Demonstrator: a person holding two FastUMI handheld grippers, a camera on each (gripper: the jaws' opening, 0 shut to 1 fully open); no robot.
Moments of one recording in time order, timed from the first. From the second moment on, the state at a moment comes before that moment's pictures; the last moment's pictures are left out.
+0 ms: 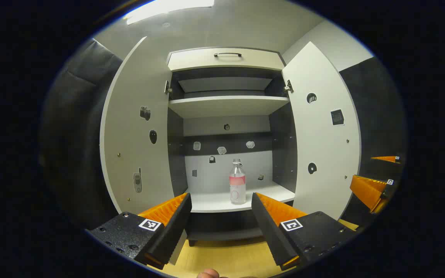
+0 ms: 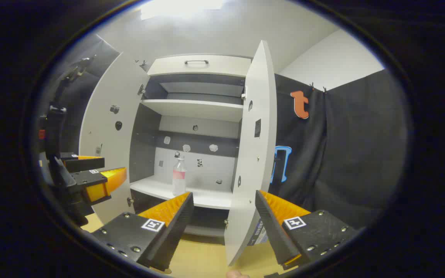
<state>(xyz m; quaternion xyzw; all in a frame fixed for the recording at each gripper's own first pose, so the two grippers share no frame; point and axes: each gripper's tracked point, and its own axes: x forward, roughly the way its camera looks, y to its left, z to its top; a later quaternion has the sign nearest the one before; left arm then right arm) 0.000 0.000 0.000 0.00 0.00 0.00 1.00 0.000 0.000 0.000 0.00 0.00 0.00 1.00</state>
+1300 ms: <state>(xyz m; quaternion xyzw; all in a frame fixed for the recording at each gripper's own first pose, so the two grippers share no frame) 0.004 -0.014 0.007 -0.01 -0.01 0.00 1.00 -0.005 -0.016 0.002 0.00 -0.01 -0.01 1.00</state>
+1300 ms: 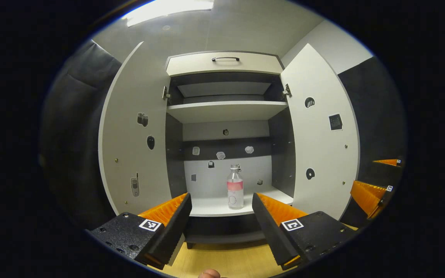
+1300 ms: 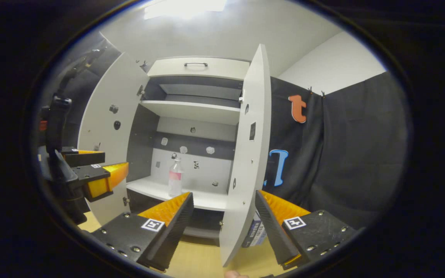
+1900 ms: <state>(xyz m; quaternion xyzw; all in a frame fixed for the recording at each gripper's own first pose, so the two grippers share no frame) 0.062 -0.022 -0.011 -0.03 0.02 -0.01 1.00 -0.011 -0.040 -0.003 -0.01 -0.01 -0.03 1.00</state>
